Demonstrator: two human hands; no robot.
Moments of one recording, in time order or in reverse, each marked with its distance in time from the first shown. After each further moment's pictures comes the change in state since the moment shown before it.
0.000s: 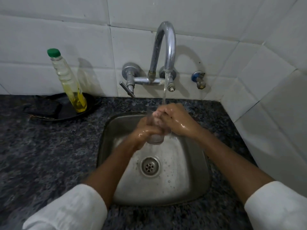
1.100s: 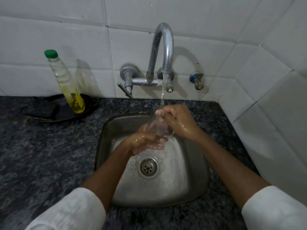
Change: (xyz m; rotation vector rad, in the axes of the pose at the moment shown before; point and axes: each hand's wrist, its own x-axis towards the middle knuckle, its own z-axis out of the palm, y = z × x) left_hand -0.013 0.002 0.004 -0.074 -0.182 -0.153; right_hand -0.005 0.018 0.004 0.056 0.218 -0.027
